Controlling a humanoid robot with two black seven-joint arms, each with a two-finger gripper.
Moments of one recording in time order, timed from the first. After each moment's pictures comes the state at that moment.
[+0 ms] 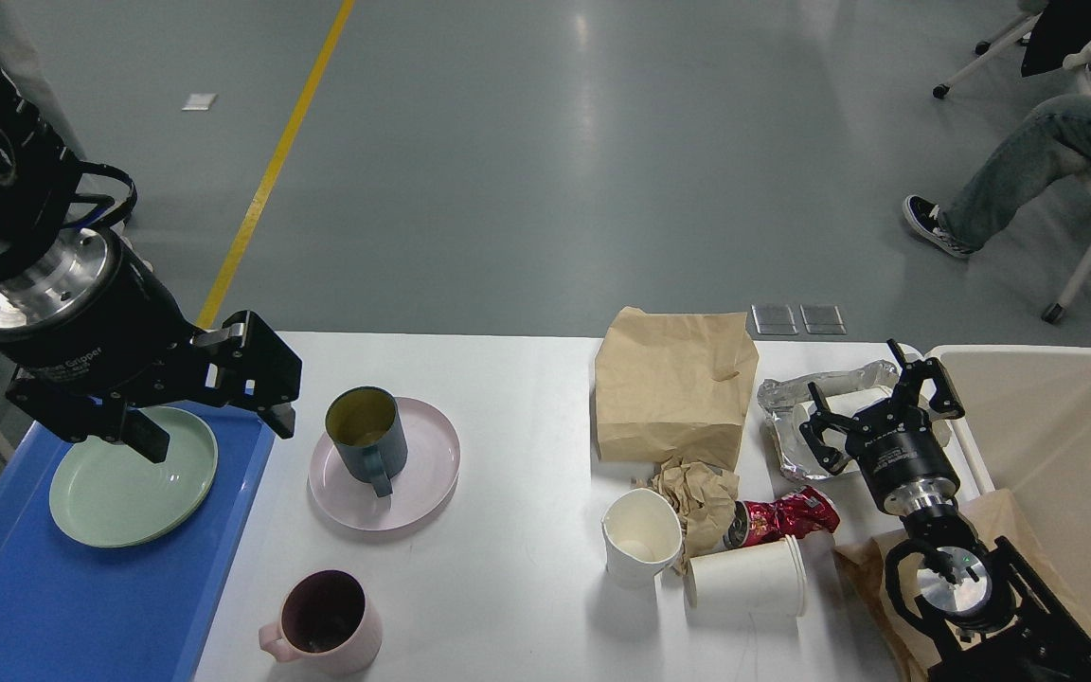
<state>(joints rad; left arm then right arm) -2.58 0.20 1.63 -1.75 -0.15 -0.81 -0.20 0.25 -0.07 1.51 0.78 -0.51 0.41 0.16</state>
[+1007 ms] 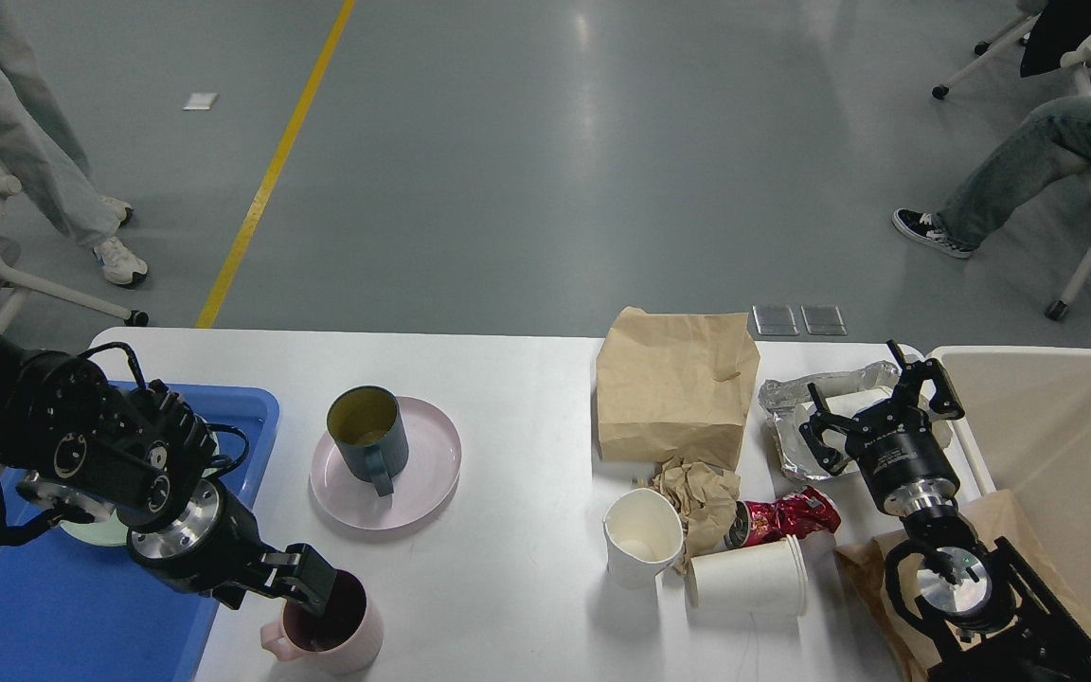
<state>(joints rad) -1.78 0.27 1.39 -1.58 0.23 -0.26 -0.19 0.24 -0.07 1.51 0.78 -0.51 0.41 0.16</state>
